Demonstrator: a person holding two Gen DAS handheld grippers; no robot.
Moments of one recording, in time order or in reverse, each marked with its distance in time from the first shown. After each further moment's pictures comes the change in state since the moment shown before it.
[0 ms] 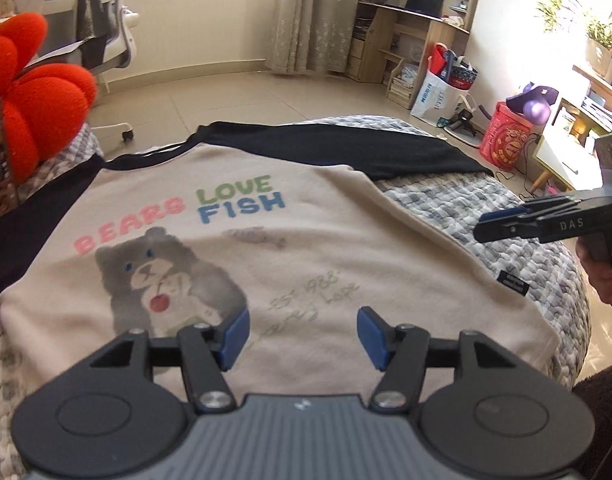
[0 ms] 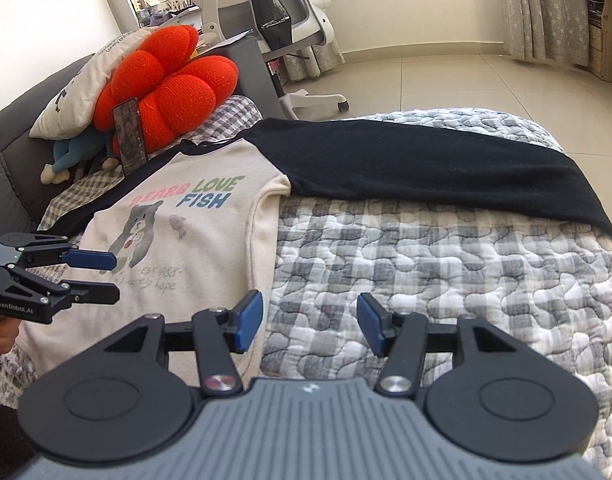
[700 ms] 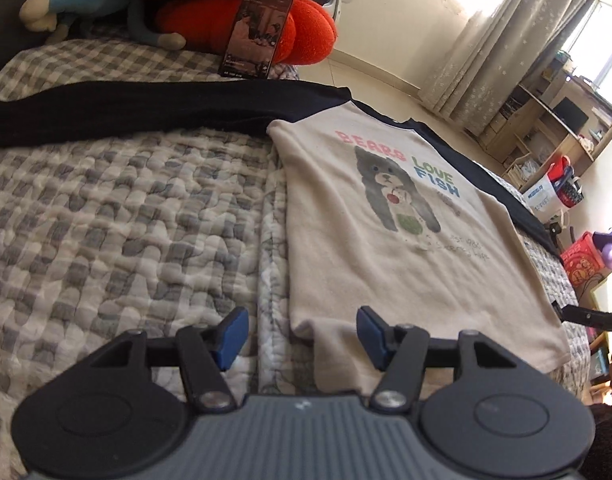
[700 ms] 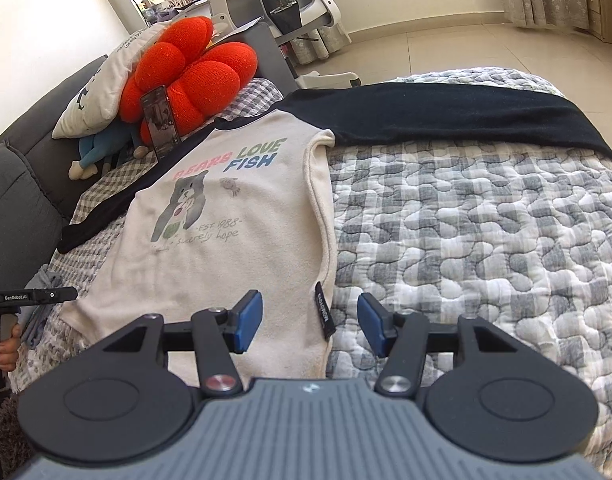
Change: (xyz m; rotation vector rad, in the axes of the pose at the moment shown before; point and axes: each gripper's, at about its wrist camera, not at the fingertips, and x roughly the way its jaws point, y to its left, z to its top) left arm -0.113 0.108 -0.122 -0.548 -0.023 0.106; right arm -0.027 0.029 -0.037 0.094 0.053 0.064
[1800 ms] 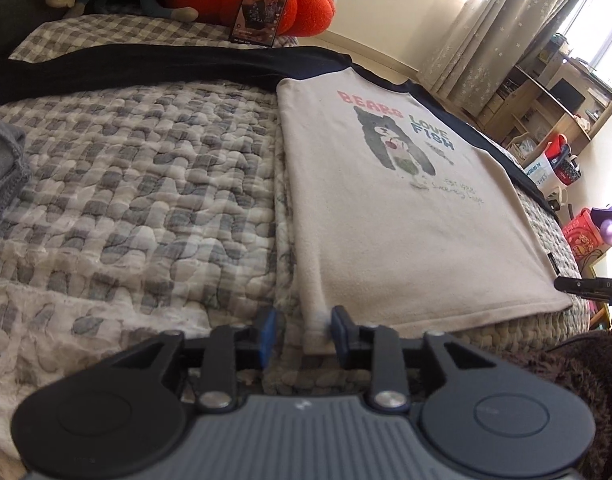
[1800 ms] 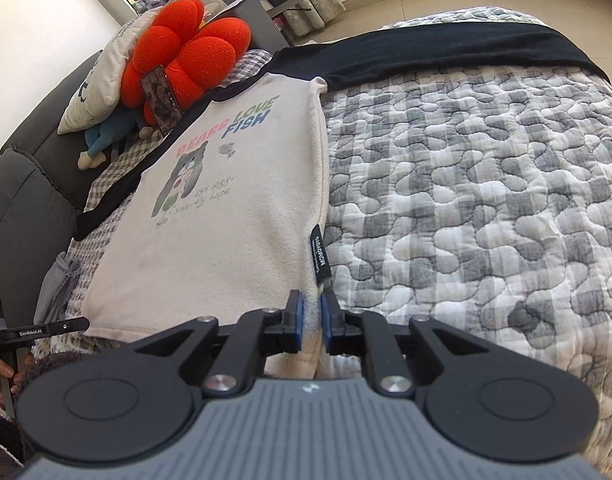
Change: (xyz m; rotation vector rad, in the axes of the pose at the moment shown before) left arm -0.029 0.004 -0.053 0.079 0.017 0.055; right arm -0.010 -0.017 -0.025 0.074 0.084 0.053
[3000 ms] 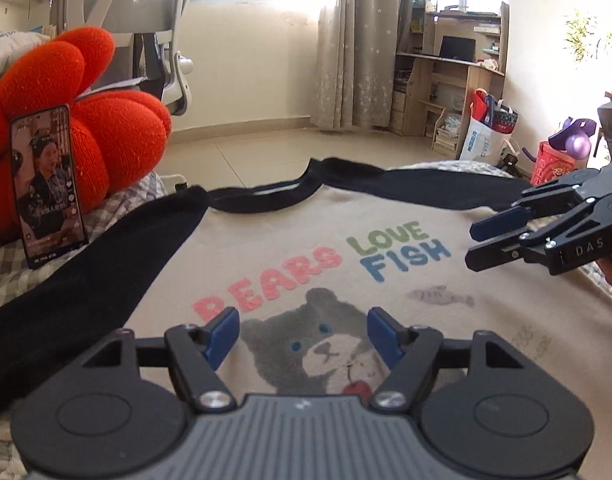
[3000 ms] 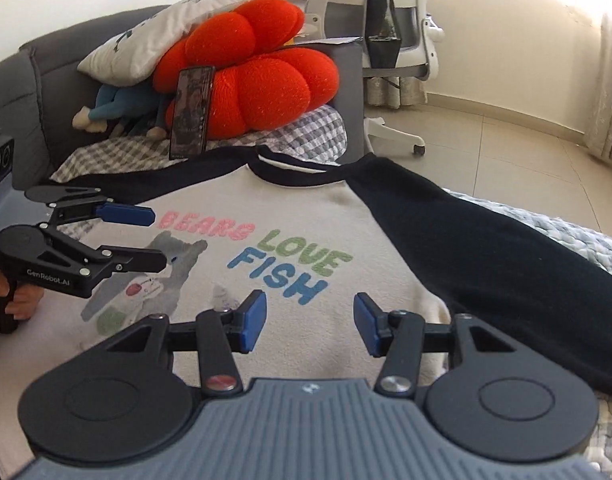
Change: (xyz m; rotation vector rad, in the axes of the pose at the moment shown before) left arm 0.177 -0.092 0.156 0.488 -0.233 -0.130; right arm 0.158 0.074 0.127 -0.530 -0.142 -0.072
